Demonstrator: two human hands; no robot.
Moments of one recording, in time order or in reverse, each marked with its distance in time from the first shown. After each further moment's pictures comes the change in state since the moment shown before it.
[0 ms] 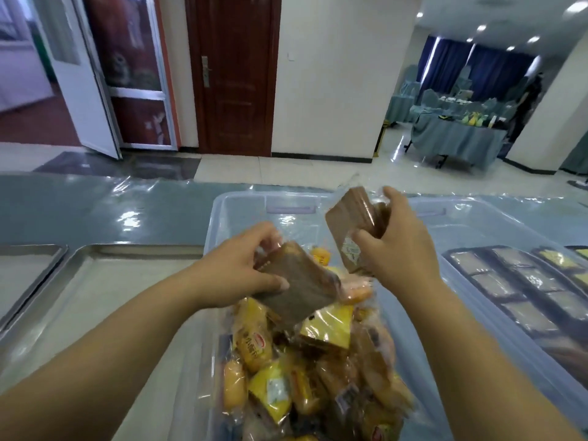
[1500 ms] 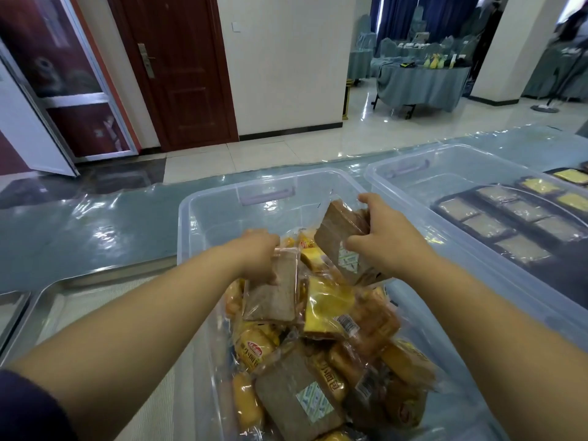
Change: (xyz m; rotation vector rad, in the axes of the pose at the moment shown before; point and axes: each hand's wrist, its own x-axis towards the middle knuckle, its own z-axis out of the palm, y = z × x) left_hand 0.126 -0.067 0.036 0.906 -0.317 -0.111; right_hand 0.009 0.044 0.027 -0.033 -0.274 0.199
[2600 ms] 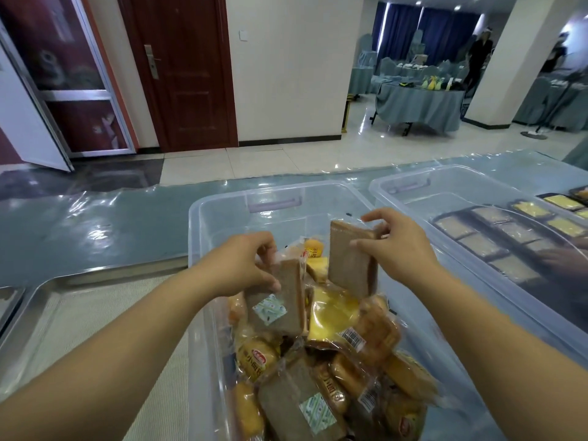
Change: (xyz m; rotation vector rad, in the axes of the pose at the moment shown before) left_hand -0.064 -0.017 -0.019 -0.585 0.203 0.057; right_hand 0.005 0.002 0.001 0.236 0.140 0.055
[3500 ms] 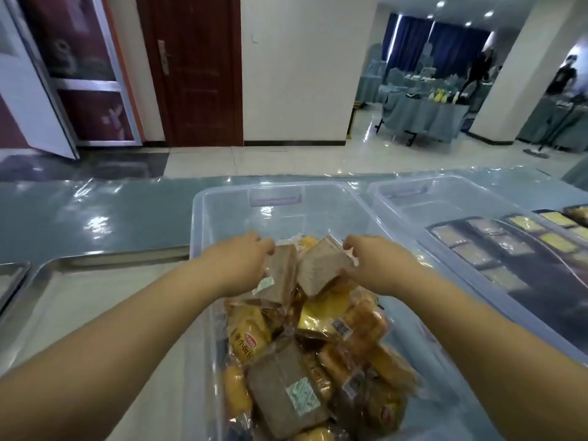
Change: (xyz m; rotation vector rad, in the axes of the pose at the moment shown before) left_hand -0.007 0.004 0.012 0.531 -0.022 0.025; right_hand -0.007 -0.003 0.007 -0.797 -0.355 -0.195
